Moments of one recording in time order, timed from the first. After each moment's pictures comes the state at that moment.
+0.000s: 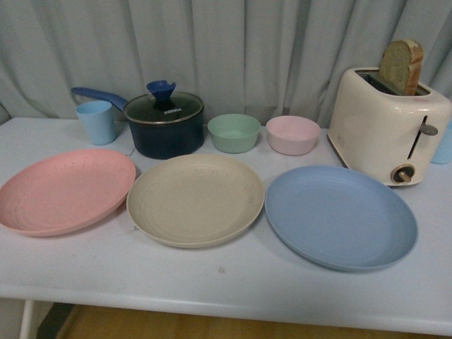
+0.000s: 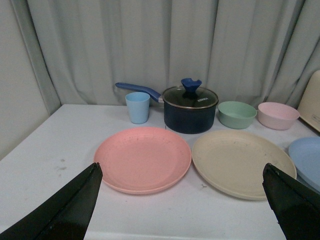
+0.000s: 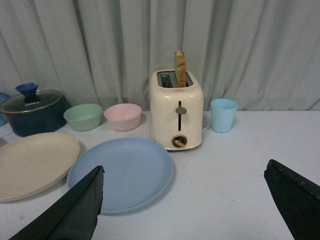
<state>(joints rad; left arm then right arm) 0.00 0.01 0.01 0.00 0.00 0.00 0.00 0.00 0.01 0.00 0.00 0.00</state>
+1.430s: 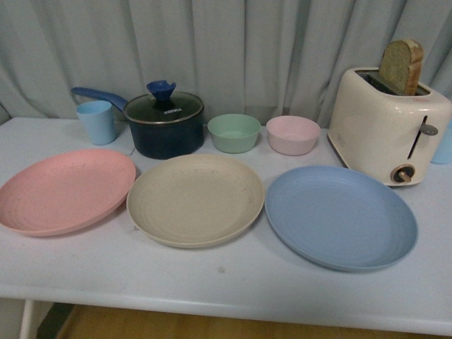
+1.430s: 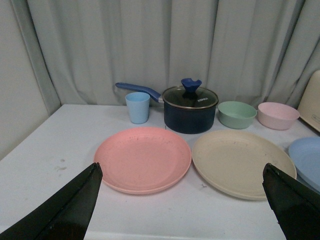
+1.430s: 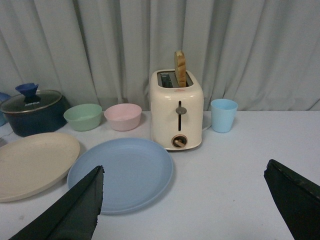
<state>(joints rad) 0.00 0.01 0.01 0.00 0.00 0.00 0.00 0.00 0.01 0.00 0.00 0.00</state>
